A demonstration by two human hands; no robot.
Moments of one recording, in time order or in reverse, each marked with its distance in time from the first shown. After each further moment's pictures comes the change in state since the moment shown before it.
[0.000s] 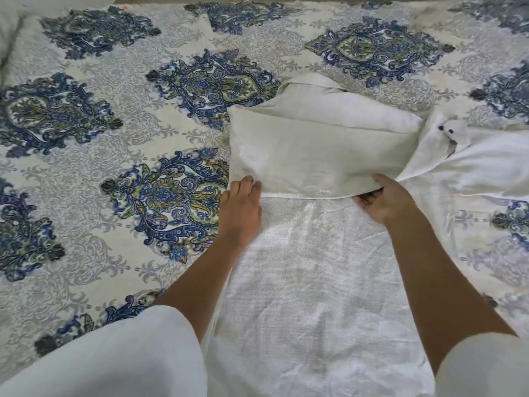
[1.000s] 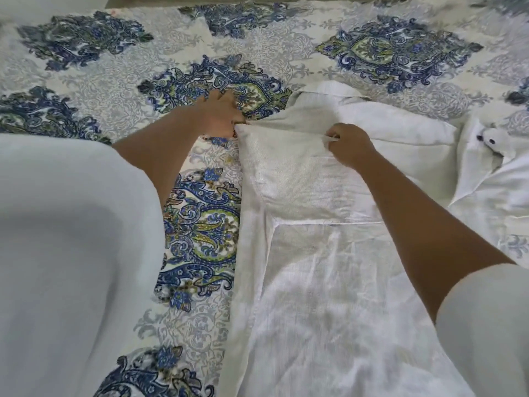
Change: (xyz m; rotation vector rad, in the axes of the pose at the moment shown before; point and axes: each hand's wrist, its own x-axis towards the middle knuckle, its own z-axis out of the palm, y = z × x) left_hand 0.219 -0.096 -0.072 0.249 -0.480 0.158; right_hand 0.072 -0.022 0.137 -1.494 -0.045 -0.750
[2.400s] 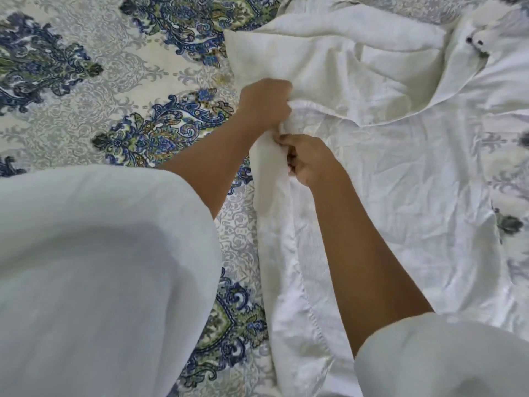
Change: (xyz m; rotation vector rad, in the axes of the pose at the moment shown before) left_hand -0.092 0.143 0.057 -0.259 0.282 0.030; right_hand -0.177 -0.030 0.075 1.215 -0.261 0.577
